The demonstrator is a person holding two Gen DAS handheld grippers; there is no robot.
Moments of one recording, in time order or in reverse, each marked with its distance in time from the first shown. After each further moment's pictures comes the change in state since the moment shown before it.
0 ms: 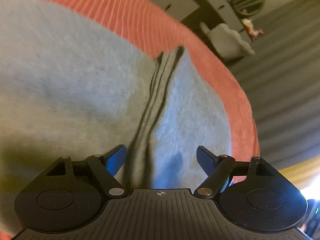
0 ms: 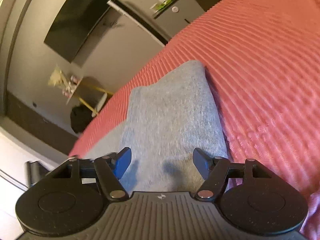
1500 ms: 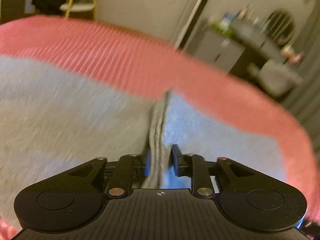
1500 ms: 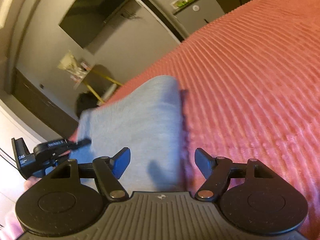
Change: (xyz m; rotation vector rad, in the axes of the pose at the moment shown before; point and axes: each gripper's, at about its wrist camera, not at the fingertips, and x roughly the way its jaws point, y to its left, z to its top) left arm -0.086 0.051 0.028 0.124 -0.307 0.427; right arm 0.035 0.013 -0.001 -0.158 0.031 -0.019
